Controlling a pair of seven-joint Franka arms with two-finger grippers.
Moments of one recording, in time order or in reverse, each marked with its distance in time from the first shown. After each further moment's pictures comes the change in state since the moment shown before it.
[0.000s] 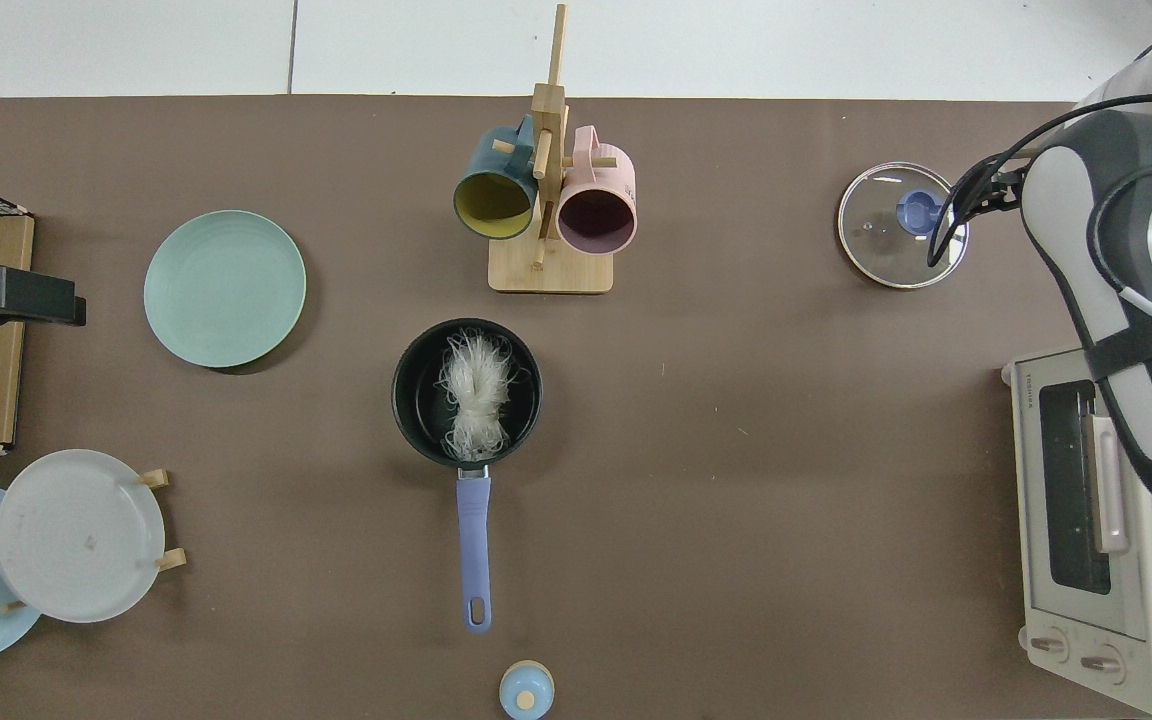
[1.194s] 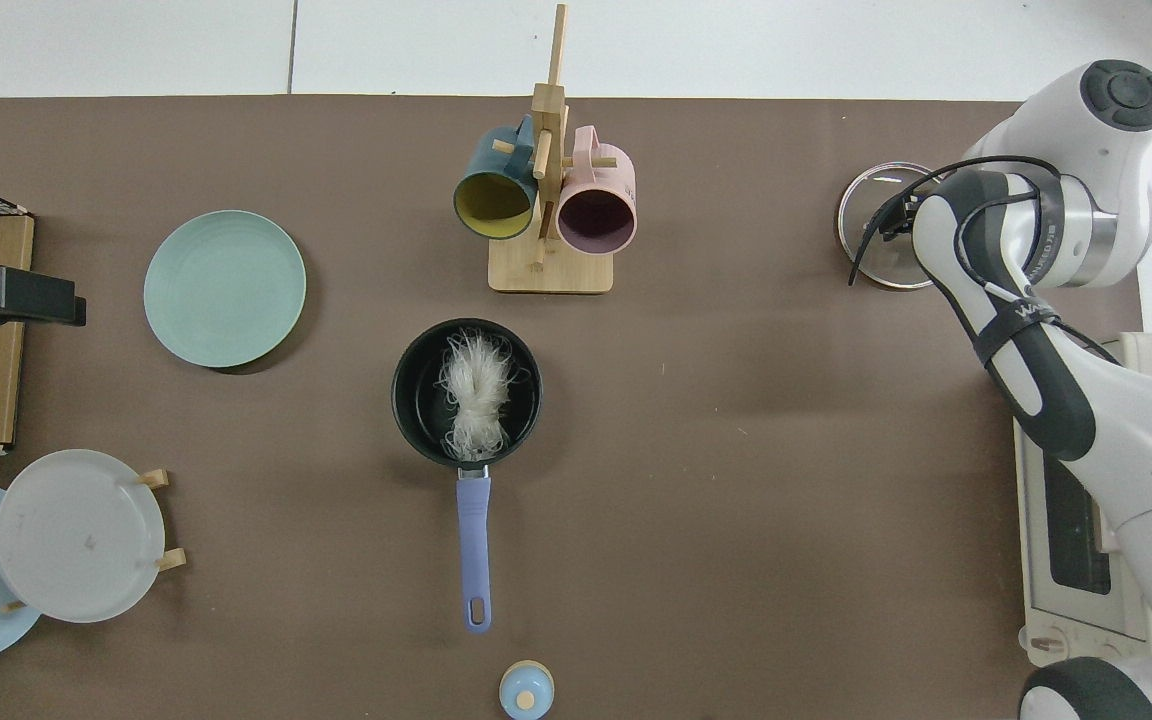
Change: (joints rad) left arm 0.000 0.000 0.000 0.000 0.000 0.000 0.000; right arm 0.005 0.166 0.011 -0.057 0.001 0.235 -0.001
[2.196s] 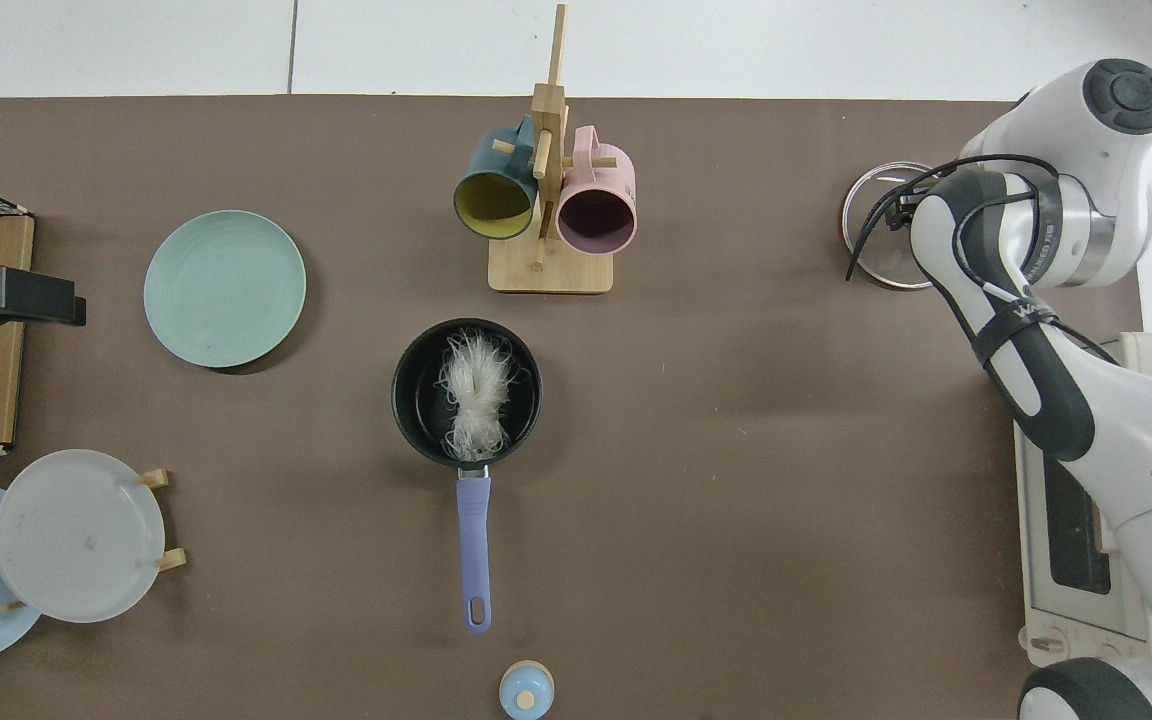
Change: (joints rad) left arm 0.000 0.000 0.000 0.000 0.000 0.000 0.000; right arm 0.001 -0.001 0.003 0.001 0.001 0.045 0.000
